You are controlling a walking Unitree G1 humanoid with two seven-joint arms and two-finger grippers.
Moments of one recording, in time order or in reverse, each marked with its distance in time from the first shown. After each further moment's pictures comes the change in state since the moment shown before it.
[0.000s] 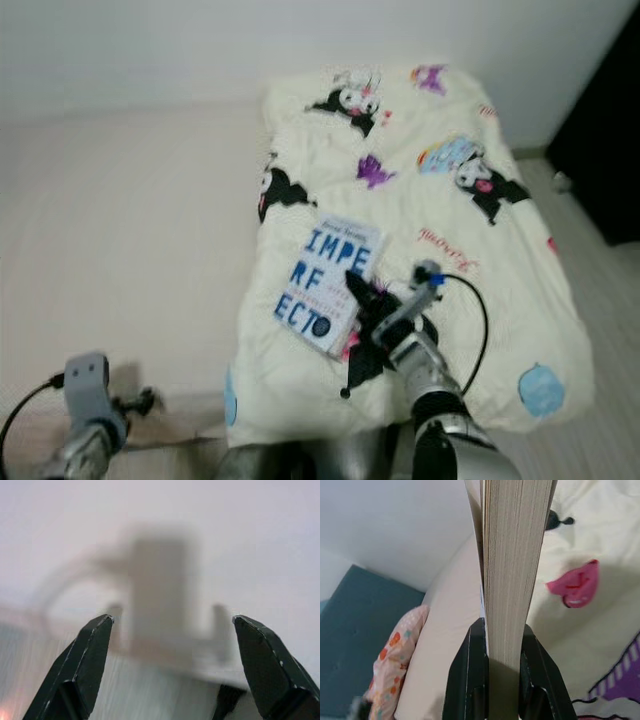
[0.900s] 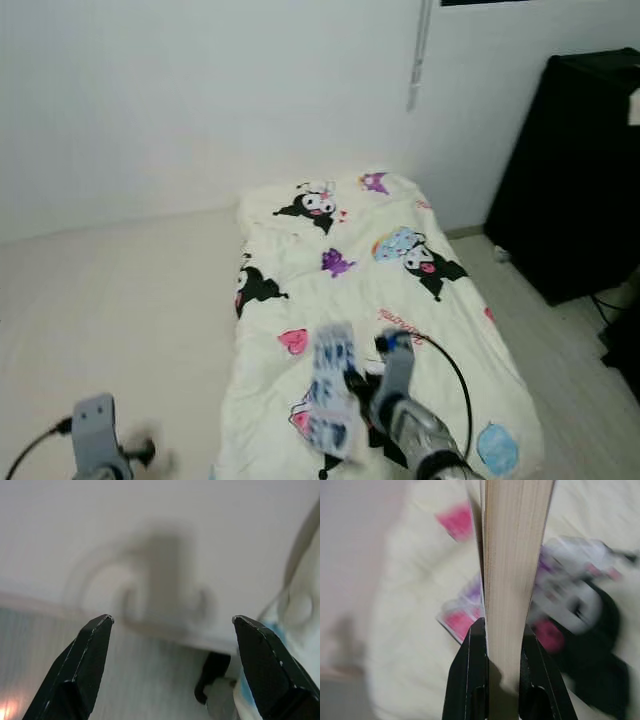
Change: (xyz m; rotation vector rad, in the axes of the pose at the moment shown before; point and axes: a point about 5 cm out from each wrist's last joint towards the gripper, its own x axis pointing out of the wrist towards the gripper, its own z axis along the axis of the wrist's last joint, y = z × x) left arm -0.031 0.006 -0.083 0.072 0.298 0.084; right arm -0.084 -0.049 -0.082 -0.252 0.516 -0.467
